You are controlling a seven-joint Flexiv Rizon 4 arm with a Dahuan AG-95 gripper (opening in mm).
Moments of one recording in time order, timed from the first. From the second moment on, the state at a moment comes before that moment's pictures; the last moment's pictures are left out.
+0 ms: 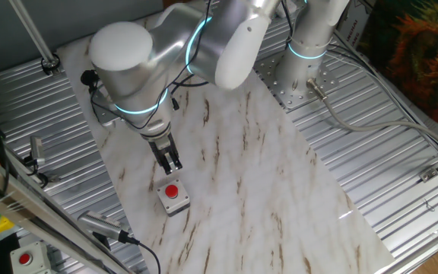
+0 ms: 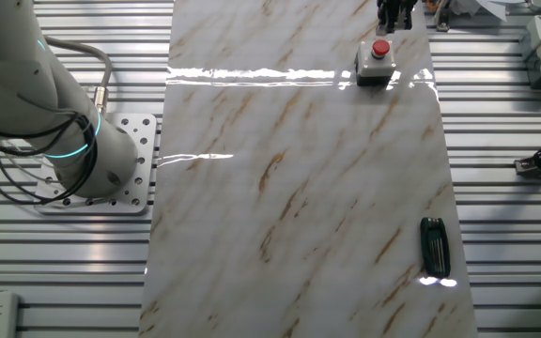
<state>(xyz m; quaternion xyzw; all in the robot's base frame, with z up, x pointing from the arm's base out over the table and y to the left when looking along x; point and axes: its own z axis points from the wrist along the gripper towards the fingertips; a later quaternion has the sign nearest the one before) 0.563 0.190 0.174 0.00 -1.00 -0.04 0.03</state>
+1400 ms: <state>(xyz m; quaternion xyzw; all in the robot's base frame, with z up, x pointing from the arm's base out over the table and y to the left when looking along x) 0.528 0.139 0.211 0.05 -1.00 -0.04 0.03</state>
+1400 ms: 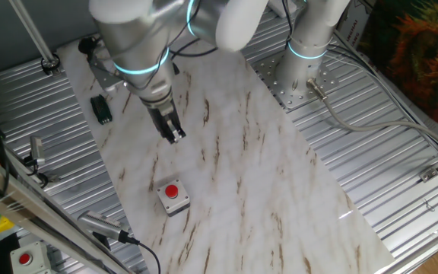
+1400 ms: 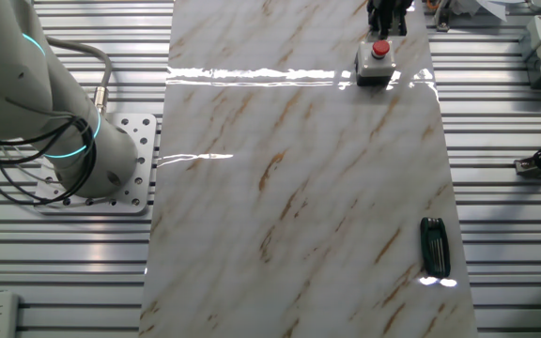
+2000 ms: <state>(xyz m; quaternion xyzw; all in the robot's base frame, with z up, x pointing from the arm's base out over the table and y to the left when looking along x) 0.523 0.100 0.200 0.08 -1.00 -0.02 0.03</state>
